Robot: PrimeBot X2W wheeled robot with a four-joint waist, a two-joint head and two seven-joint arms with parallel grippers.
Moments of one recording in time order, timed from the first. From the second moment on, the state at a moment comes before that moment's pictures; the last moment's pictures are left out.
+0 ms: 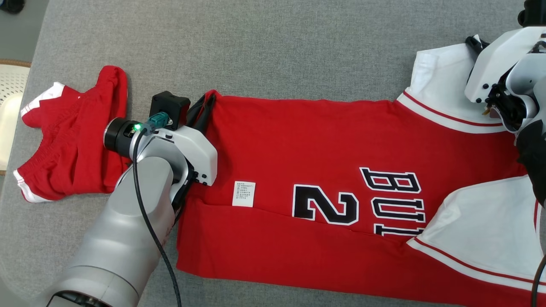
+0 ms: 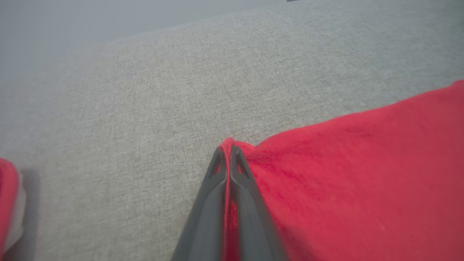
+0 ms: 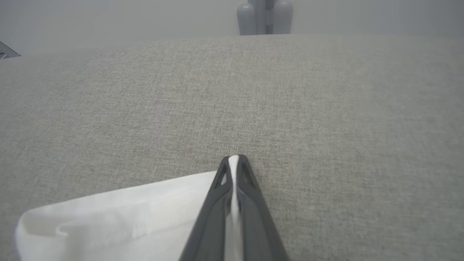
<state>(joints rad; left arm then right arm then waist) -0.91 0.05 -0.58 1.10 -0.42 -0.11 -0.26 -1.19 -0.26 0.47 1.21 0.60 0.13 0.14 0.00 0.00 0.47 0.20</state>
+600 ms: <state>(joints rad) -0.90 0.05 -0.58 1.11 -0.40 -0.10 -0.26 -1.12 -0.31 0.62 1.10 0.72 0.13 0.02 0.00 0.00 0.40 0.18</state>
